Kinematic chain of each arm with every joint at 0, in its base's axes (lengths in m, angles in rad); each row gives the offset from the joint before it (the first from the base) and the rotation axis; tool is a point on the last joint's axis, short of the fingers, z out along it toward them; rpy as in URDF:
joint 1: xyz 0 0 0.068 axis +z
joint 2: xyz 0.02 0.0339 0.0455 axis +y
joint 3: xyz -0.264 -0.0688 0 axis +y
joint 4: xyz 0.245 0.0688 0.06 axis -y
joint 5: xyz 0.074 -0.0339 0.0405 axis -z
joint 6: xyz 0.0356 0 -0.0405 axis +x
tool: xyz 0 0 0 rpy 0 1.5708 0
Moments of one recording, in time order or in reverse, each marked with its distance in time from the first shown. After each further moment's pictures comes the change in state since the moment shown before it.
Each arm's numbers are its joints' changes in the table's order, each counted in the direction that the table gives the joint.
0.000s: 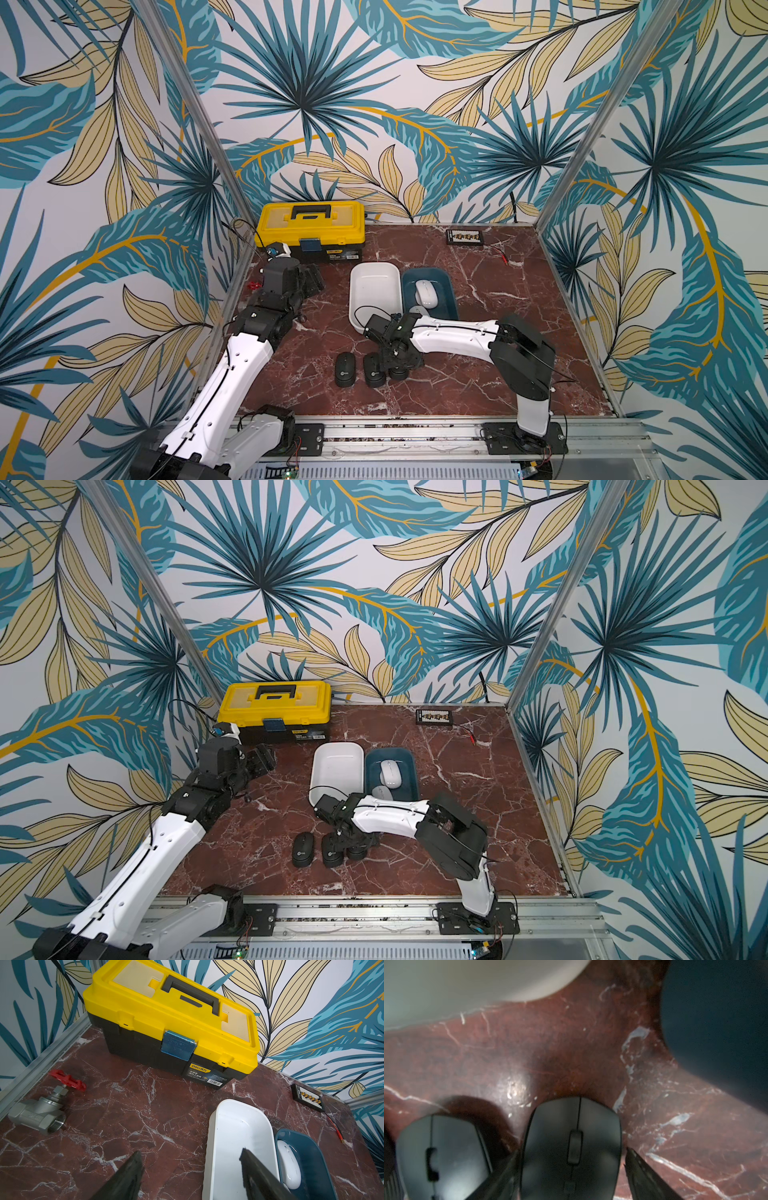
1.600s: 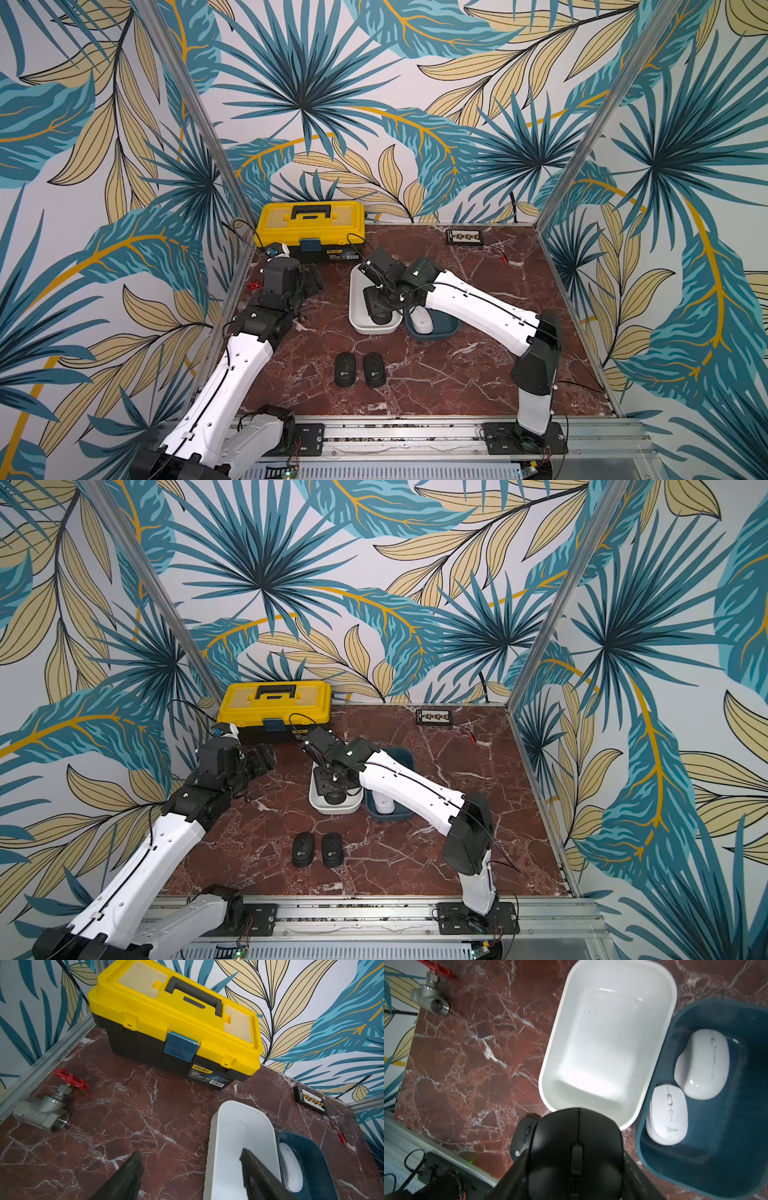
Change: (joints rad) left arm 0.000 -0.010 0.000 -0.007 -0.019 -0.007; right arm -0.113 0.014 -0.644 -0.239 0.036 -0.363
